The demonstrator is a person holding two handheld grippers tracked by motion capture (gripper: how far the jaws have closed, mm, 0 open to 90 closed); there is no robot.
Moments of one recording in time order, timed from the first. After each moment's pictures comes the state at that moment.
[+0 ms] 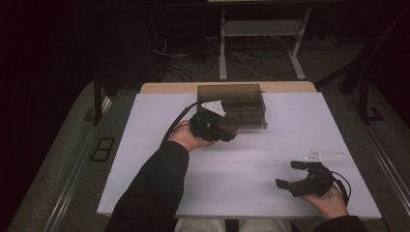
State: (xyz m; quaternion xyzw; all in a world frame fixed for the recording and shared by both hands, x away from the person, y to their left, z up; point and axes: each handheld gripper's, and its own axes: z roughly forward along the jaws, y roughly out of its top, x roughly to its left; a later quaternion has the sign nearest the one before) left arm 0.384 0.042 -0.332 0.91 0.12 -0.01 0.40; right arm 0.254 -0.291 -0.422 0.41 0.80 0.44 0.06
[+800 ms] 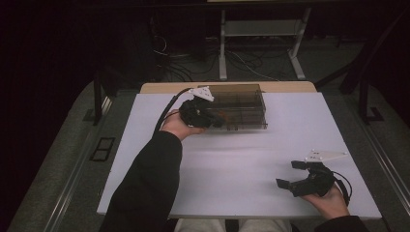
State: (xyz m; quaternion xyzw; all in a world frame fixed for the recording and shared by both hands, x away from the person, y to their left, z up) left arm 0.405 0.067 -0.311 0.89 0.16 0.02 0.43; right arm 0.254 -0.294 -0.422 0.41 0.80 0.44 0.06
